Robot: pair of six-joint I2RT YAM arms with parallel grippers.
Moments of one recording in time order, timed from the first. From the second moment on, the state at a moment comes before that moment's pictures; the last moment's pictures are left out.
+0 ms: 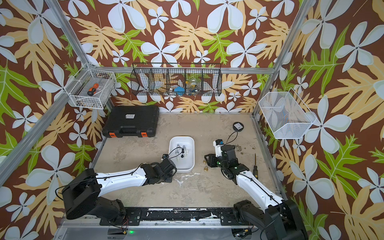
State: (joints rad) left arm -0.93 1.47 0.74 -0.44 -0.23 -0.79; right arm 0.31 1.10 0.53 -0.11 -0.28 0.34
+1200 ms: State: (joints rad) left arm -0.85 1.74 1.27 -0.62 -0.17 -0.56; right arm 0.32 1.07 0.54 -0.08 -0.30 0.32
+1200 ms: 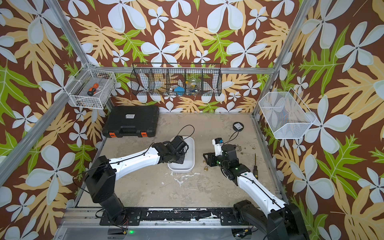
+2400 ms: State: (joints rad) left arm -0.87 1.98 1.33 -0.44 -0.23 -0.50; right arm 0.32 1.06 0.54 -0.05 -0.30 0.32
